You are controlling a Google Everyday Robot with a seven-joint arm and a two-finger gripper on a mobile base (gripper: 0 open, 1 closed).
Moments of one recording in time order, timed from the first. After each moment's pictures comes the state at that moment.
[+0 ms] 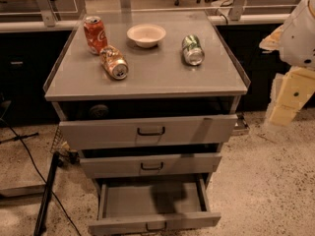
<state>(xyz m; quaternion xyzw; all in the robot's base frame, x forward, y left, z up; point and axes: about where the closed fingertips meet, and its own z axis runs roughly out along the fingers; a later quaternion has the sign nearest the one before) 0.438 -0.216 0.979 -0.60 0.78 -0.04 0.16</state>
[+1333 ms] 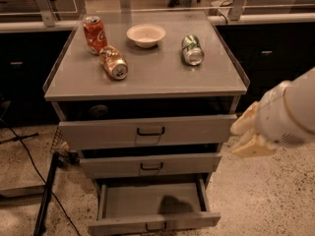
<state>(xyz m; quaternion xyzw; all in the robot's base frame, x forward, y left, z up) 0.397 -0.188 0.880 -0.58 0.78 0.01 0.22</state>
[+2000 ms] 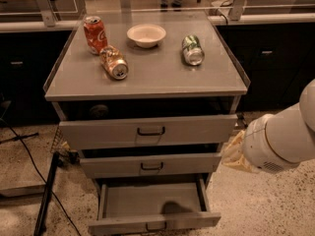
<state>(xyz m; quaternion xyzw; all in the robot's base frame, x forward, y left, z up) 0.390 -0.181 0.812 -0.58 0.78 0.01 0.22</state>
